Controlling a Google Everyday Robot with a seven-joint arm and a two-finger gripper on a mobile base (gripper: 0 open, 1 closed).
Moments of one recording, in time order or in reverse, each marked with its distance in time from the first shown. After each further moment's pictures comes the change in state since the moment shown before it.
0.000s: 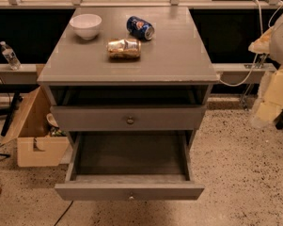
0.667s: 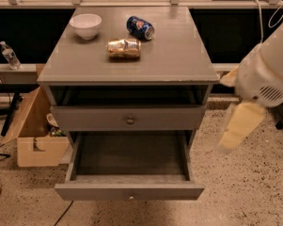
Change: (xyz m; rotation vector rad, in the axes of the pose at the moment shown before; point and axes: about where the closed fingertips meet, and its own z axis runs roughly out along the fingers) arm -0.022 0.038 0.062 -0.104 -0.081 0.049
